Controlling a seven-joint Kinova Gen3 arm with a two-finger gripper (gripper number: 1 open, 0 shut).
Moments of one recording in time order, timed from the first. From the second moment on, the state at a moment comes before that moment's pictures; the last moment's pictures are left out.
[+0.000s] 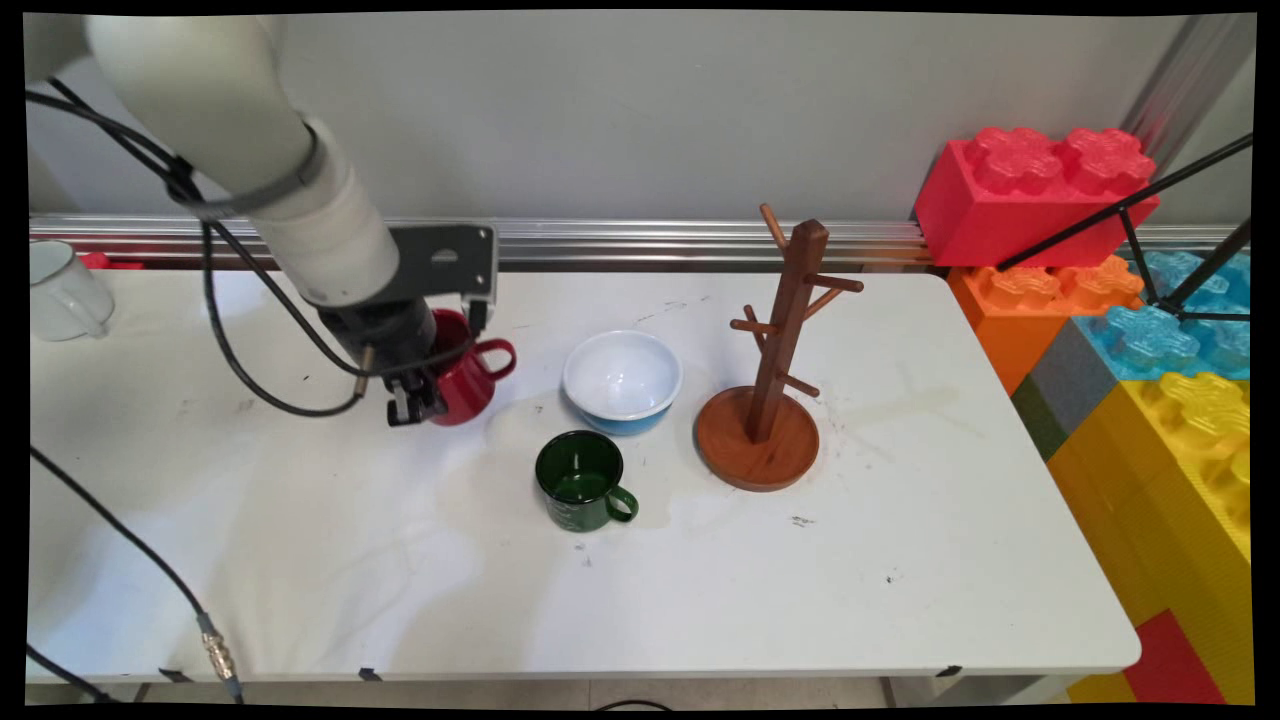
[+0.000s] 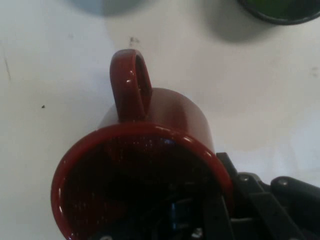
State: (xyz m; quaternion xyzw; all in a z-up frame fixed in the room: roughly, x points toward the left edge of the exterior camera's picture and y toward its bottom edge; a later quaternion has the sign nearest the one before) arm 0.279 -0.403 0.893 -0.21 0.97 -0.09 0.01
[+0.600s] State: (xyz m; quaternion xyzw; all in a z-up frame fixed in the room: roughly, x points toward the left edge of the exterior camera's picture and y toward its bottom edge) arm 0.277 -0.418 0.845 -0.20 0.98 -0.08 0.04
